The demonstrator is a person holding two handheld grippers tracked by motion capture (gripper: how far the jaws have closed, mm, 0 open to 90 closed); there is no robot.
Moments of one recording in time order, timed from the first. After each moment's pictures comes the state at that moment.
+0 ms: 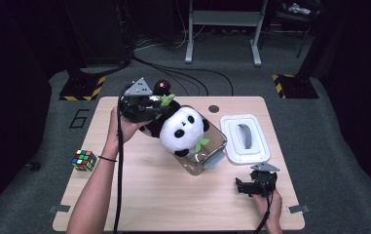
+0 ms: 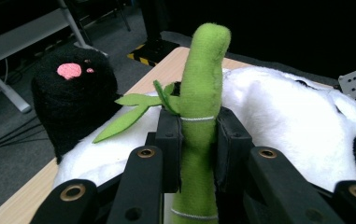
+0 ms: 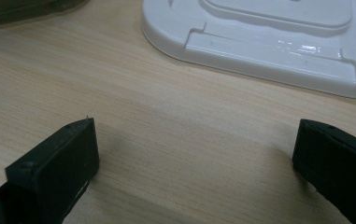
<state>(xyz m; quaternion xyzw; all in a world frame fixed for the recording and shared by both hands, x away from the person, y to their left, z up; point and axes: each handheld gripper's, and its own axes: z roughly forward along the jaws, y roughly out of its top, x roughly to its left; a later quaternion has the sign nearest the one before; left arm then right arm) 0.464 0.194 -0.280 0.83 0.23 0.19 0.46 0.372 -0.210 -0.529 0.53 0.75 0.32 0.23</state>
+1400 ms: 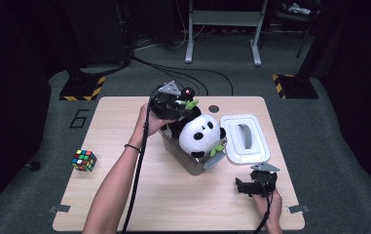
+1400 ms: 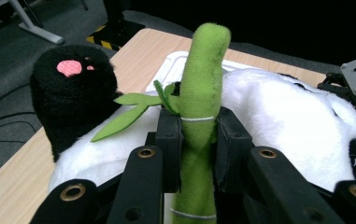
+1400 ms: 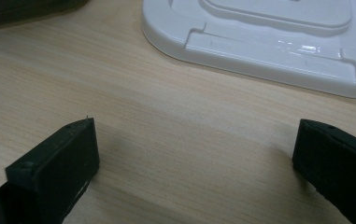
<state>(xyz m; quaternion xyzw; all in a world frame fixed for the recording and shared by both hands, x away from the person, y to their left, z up) 0.518 0.132 -0.323 0.86 0.19 0.12 0.45 0.372 -0.210 -0.529 0.53 0.75 0.32 0.23</state>
